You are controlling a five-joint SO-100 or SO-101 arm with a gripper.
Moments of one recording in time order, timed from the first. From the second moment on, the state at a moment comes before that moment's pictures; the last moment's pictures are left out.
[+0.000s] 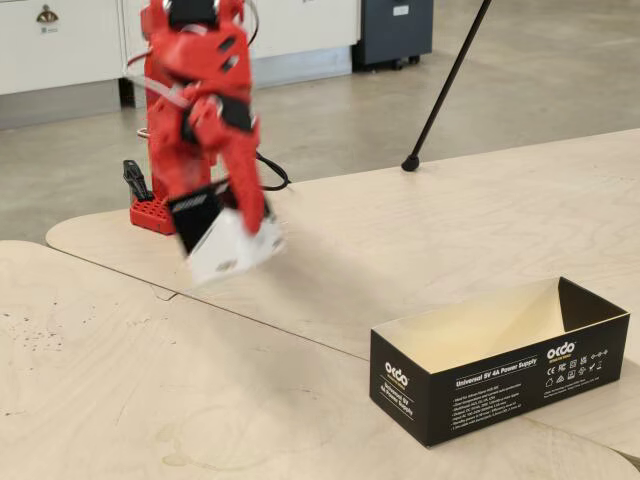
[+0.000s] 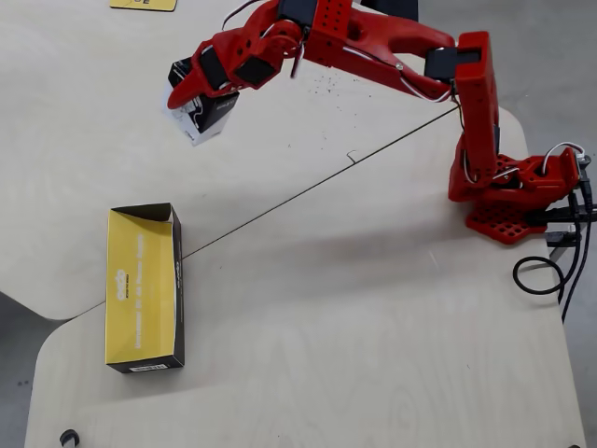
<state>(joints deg) 8.8 70.2 47.4 73.5 -47.7</state>
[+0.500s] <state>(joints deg) -13.3 68.9 35.2 75.8 -35.5</state>
